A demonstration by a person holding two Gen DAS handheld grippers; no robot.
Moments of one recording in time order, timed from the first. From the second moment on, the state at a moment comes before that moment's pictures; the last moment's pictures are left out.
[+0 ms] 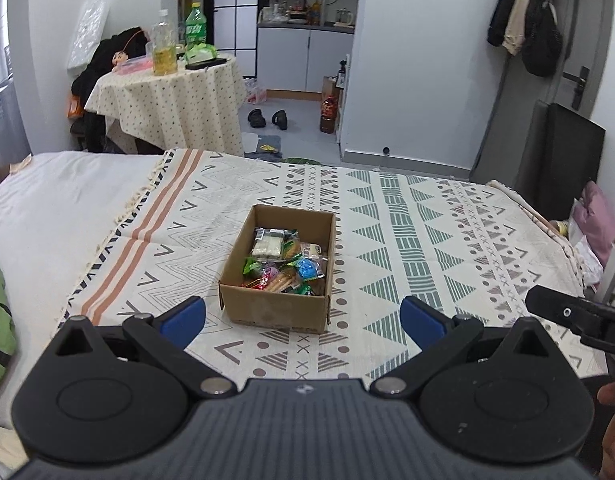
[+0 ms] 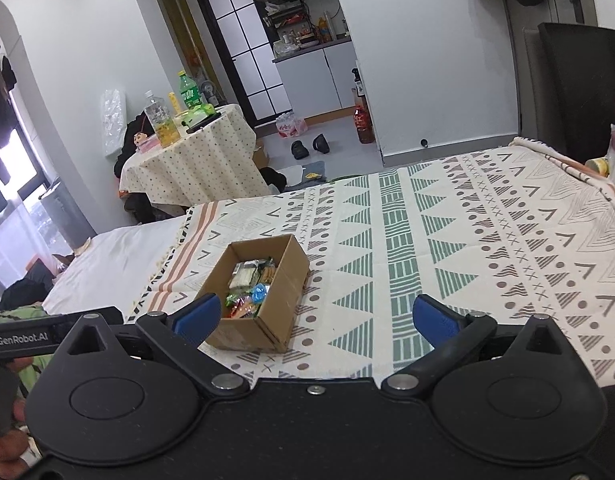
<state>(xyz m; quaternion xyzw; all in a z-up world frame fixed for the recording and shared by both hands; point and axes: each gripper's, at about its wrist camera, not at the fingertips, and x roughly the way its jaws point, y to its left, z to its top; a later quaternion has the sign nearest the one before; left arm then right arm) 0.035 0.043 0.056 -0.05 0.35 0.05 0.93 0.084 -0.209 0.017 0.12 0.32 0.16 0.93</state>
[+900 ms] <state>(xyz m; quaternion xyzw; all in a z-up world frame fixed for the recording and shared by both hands) -0.021 0.043 0.073 -0.02 0.33 0.04 0.94 0.027 -0.218 0.040 0.06 0.30 0.16 0.94</state>
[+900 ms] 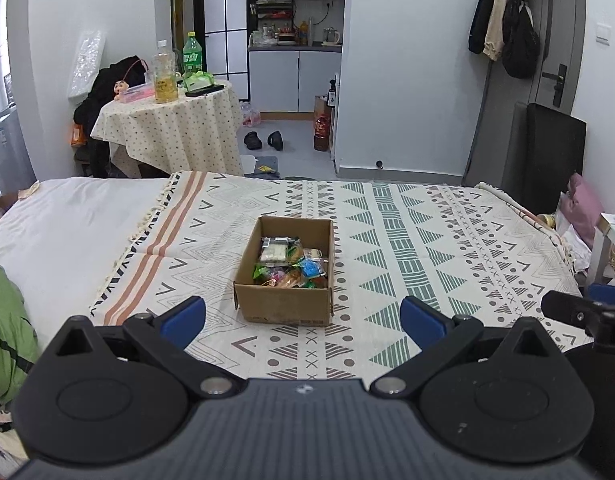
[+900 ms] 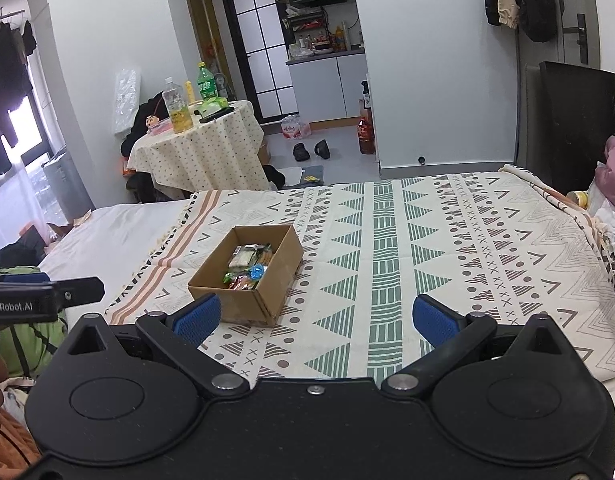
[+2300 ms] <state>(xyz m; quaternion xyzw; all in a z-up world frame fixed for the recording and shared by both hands) -0.020 0.042 0.067 -0.04 0.33 0.02 0.94 0.025 -0.216 0.038 0.06 0.31 0.18 0.93</state>
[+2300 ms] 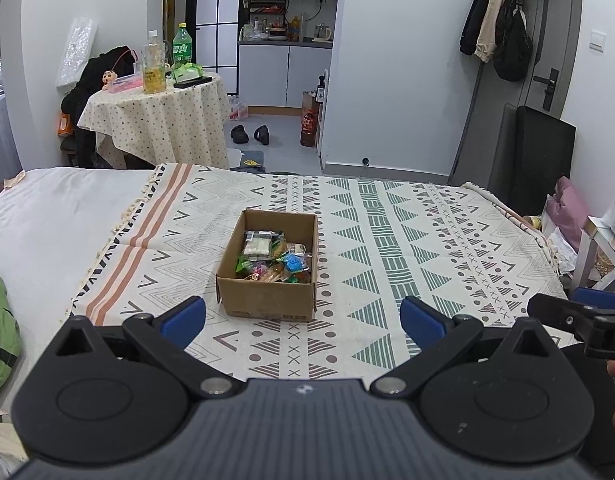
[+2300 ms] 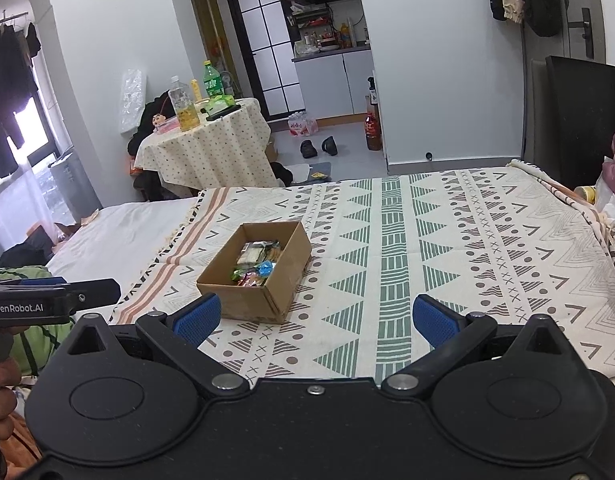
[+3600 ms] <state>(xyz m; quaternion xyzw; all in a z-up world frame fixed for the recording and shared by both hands) -0.018 0.035 0.065 -0.03 0.32 0.00 0.95 0.030 -0.220 0.038 0.06 0.32 0.17 0.93</state>
